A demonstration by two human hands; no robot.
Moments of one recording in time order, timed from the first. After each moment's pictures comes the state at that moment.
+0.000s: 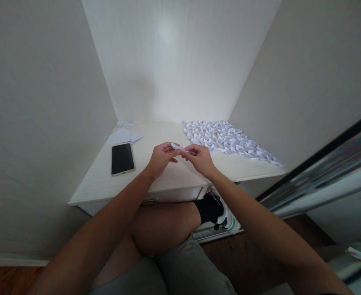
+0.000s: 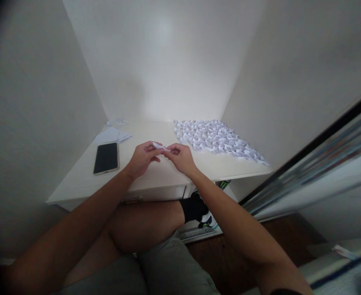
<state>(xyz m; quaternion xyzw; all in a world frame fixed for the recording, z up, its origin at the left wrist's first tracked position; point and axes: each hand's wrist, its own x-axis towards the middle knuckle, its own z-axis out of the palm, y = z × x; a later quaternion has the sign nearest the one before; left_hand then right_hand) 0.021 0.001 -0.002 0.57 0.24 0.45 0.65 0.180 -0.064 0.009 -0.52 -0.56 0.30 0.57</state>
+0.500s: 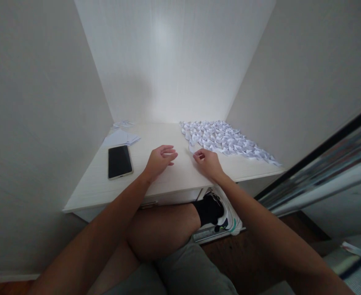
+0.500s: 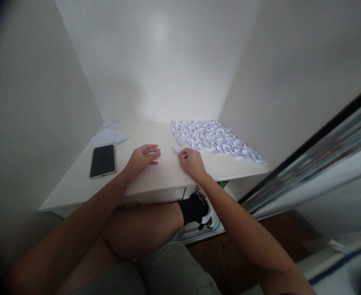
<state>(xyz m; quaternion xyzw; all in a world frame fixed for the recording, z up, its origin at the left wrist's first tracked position) 0.015 0.006 -0.009 0.61 0.33 0.42 0.59 0.220 -0.075 -0.005 -0.72 -0.58 0.06 0.38</state>
